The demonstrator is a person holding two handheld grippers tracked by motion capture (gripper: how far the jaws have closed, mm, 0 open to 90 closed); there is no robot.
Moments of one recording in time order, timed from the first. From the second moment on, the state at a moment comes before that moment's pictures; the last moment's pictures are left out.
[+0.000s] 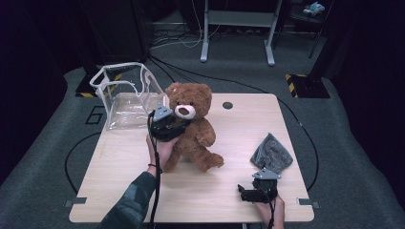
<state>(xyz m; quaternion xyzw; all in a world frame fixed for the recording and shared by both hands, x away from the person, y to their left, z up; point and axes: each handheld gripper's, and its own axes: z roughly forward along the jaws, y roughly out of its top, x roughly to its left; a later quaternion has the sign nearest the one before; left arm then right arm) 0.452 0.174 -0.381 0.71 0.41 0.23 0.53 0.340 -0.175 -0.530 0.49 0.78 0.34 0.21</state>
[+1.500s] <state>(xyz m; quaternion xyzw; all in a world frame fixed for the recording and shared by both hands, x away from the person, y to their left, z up) 0.409 0.302 -0.373 0.68 0.47 0.24 0.51 0.339 -0.175 -0.530 0.49 0.78 0.34 0.21</state>
